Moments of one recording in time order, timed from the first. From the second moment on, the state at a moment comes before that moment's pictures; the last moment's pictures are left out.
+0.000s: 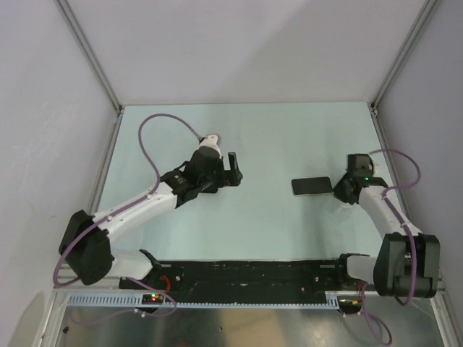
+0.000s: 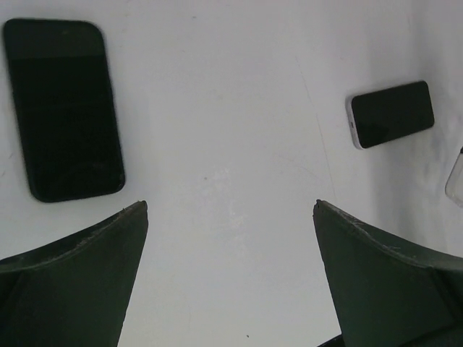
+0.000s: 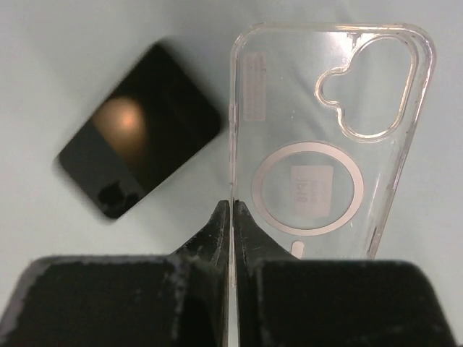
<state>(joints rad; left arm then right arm) -0.72 1.36 0.98 -0.27 -0.15 -0.60 -0.11 1.24 0.72 -0.51 0.12 0.63</state>
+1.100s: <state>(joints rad) -0.59 1.11 0.66 -0.26 -0.31 -0.78 0.95 1.65 1.12 -0.54 0.14 0.52</state>
